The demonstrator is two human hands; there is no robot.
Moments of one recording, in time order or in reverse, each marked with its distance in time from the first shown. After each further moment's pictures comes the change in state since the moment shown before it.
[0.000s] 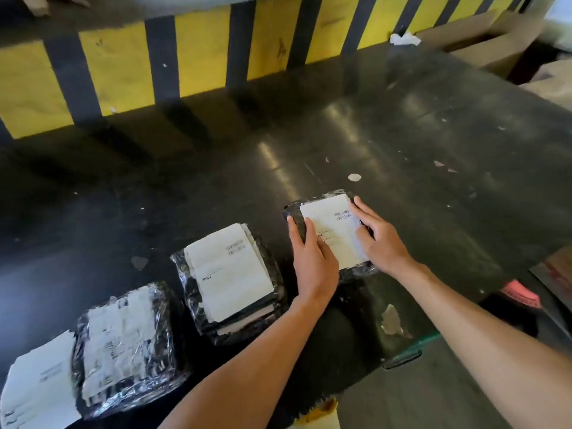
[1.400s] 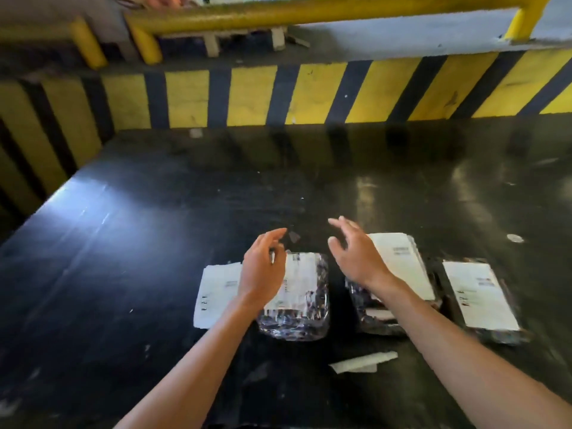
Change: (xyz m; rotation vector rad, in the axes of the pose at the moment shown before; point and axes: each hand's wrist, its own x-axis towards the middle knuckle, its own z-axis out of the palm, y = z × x) left_hand -0.088 -0.101 -0.342 0.195 0.443 0.035; right_hand -0.059 -0.233 0.225 -0.124 -0.306 -0.323
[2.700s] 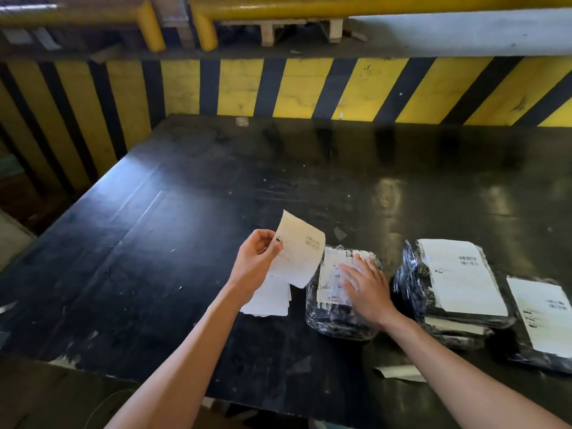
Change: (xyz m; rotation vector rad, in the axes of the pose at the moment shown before) left_hand -0.006 -0.074 -0.104 -0.439 -0.029 -0.333; right_hand -0.023 0.008 0.114 -0.271 -0.283 0.034
